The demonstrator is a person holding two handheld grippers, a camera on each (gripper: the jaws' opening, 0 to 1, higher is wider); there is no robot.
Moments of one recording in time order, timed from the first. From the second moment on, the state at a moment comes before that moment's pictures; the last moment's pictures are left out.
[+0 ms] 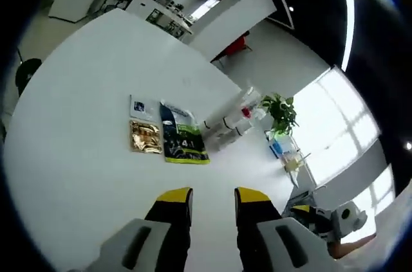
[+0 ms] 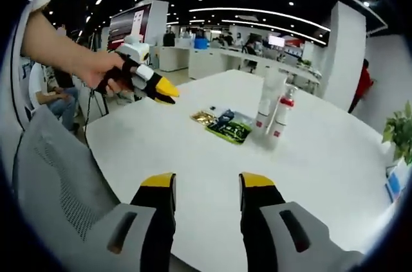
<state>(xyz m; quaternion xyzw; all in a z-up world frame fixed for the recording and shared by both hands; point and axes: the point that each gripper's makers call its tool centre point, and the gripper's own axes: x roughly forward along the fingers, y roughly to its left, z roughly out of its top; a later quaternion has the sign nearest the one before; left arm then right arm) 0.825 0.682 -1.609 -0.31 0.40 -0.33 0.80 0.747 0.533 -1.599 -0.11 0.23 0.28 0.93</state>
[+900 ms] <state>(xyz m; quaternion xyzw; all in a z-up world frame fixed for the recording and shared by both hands) 0.727 0.697 -1.564 -0.15 0.25 -0.37 0.88 0.742 0.559 -1.562 0.00 0.15 0.33 0.93</state>
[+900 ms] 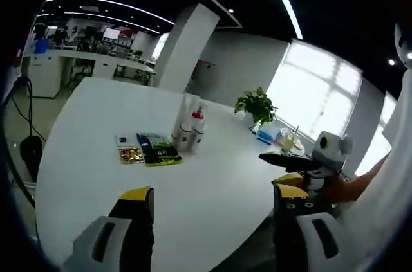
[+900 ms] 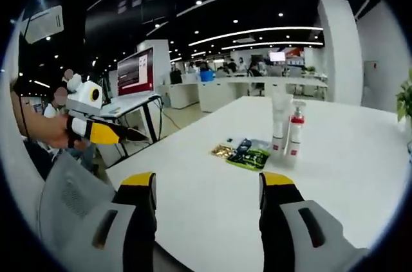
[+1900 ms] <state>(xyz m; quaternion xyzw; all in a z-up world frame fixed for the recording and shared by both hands) 0.711 0.713 -1.562 -0.03 0.16 -0.33 0.93 0.728 0.580 -1.563 0.00 0.16 0.37 0.91</state>
